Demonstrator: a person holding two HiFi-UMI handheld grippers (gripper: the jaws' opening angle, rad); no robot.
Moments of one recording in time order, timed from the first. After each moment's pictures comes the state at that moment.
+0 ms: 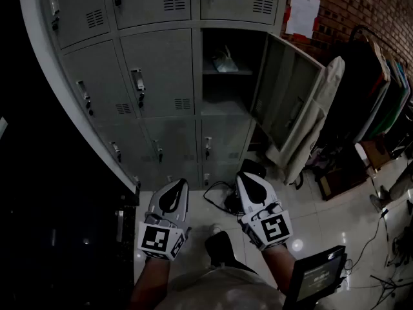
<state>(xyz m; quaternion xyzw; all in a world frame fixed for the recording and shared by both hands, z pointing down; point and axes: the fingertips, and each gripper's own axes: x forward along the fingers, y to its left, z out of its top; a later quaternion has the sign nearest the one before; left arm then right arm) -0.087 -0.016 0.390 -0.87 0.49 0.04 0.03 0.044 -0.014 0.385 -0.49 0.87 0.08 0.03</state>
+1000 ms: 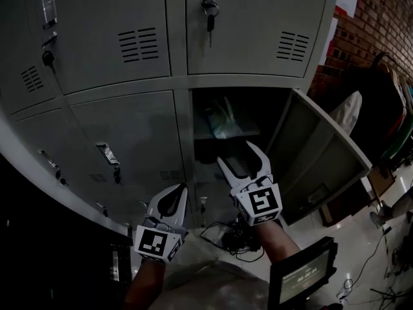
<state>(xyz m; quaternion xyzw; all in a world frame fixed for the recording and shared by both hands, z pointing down) -0.041 -0.320 0.361 -0.90 0.43 0.03 0.05 0.078 -0.381 0.323 -0.53 0.84 0.14 0.00</state>
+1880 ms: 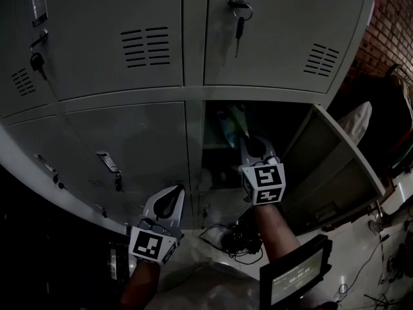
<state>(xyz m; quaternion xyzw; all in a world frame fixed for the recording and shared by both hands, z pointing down) -0.063 -0.362 0.363 -0.90 0.43 0.03 0.05 0.104 -0.483 0.328 -0.58 0.81 0.09 -0.05</state>
